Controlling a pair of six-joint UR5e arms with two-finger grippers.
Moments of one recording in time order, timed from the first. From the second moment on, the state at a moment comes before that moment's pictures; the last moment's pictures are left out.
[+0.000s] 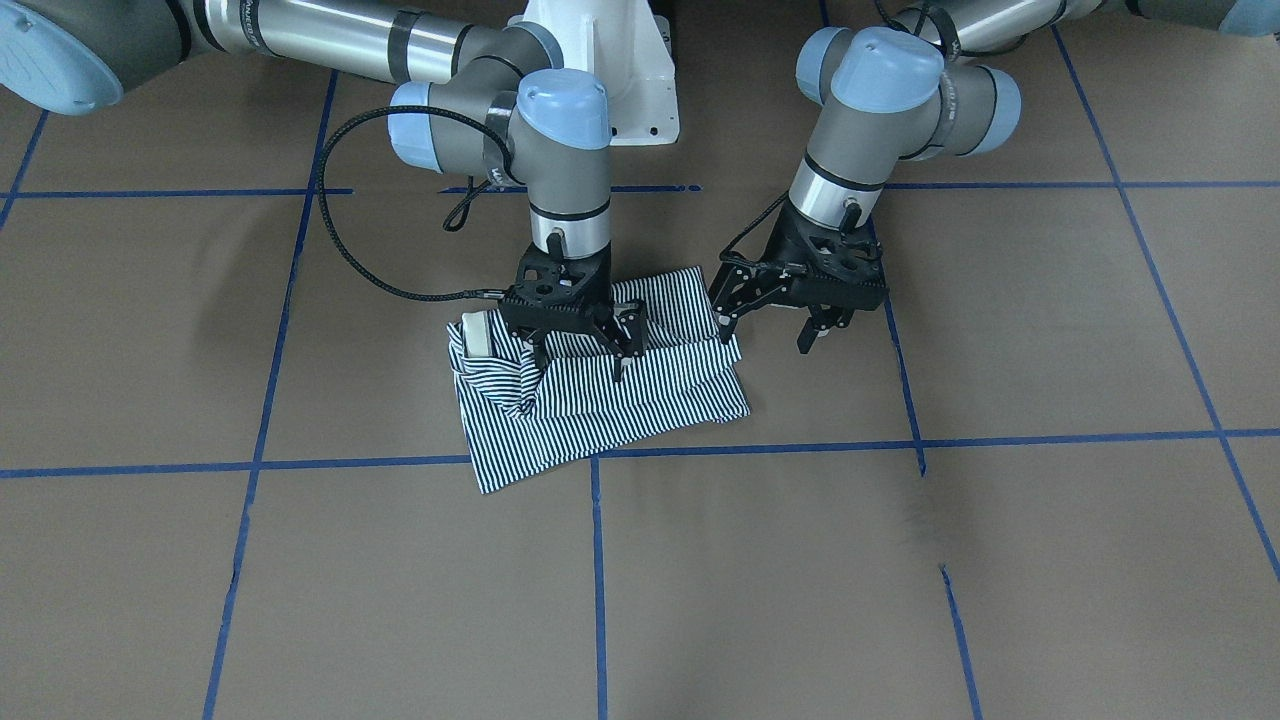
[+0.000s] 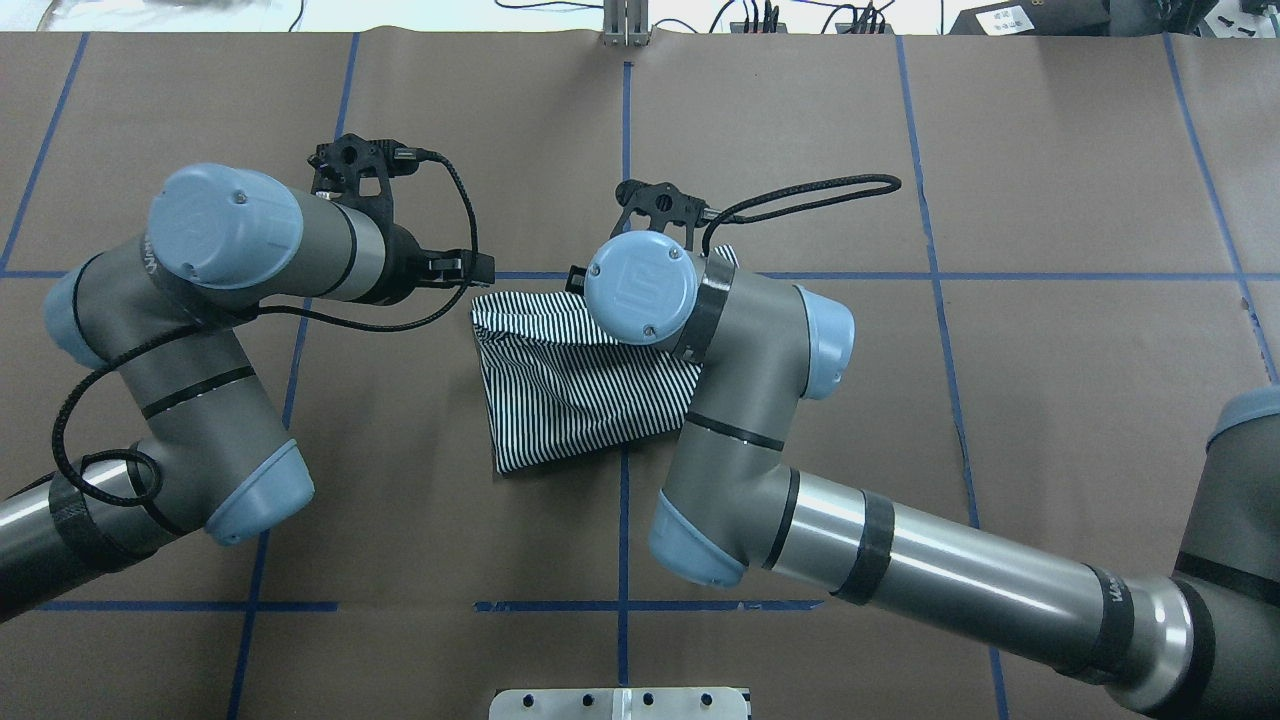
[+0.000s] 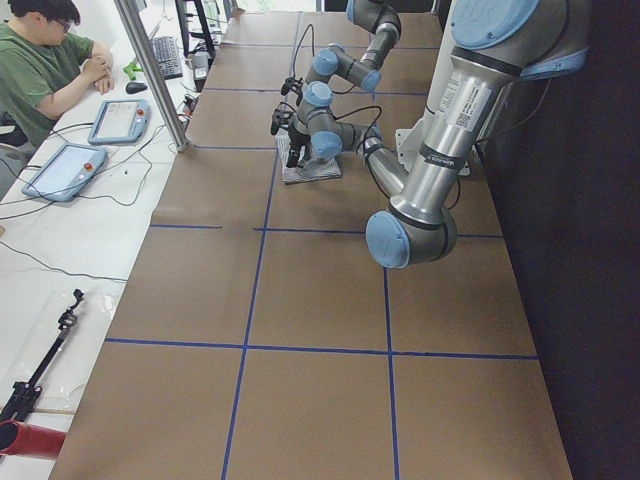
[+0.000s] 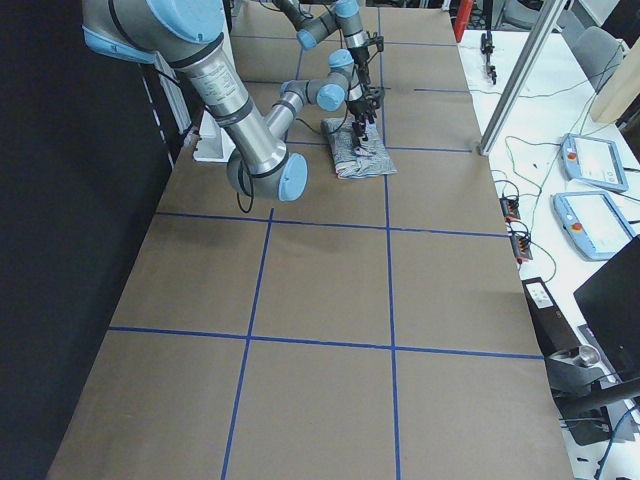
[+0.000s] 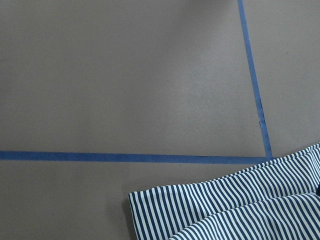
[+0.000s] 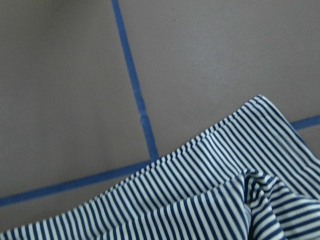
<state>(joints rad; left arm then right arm) -0.67 -2.02 -1.77 -1.98 -1.78 -1.15 0.45 -0.74 1.48 -1.45 1.48 1.49</state>
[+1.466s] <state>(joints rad) -0.68 -2.01 -1.77 -2.00 -1.79 -1.16 0.46 -0.64 1.23 -1.46 1.35 1.17</state>
